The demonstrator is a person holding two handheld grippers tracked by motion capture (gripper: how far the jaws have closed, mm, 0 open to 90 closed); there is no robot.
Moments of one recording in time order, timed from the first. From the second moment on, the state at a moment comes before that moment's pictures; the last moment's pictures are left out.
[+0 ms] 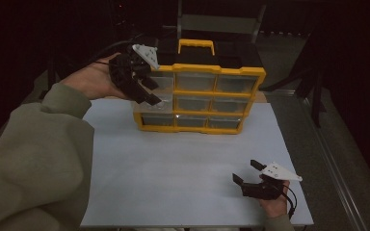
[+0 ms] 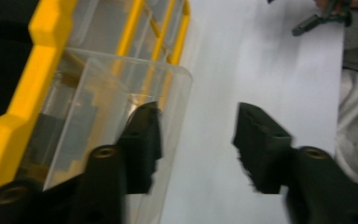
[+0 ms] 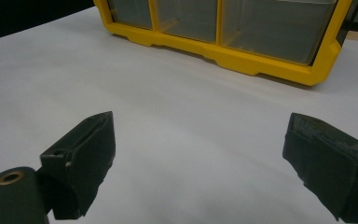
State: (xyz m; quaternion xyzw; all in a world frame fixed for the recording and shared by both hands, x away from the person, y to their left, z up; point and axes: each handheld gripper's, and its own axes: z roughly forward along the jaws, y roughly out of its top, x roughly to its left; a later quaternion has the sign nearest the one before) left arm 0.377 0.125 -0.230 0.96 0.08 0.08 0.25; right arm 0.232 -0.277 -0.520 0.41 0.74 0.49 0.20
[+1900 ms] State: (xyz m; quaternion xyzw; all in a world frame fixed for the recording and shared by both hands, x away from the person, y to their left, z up) left arm 0.372 0.156 -0.309 0.97 0.12 0.06 0.22; right arm 0.229 -0.271 -0.519 0.39 0.75 0.49 0.19
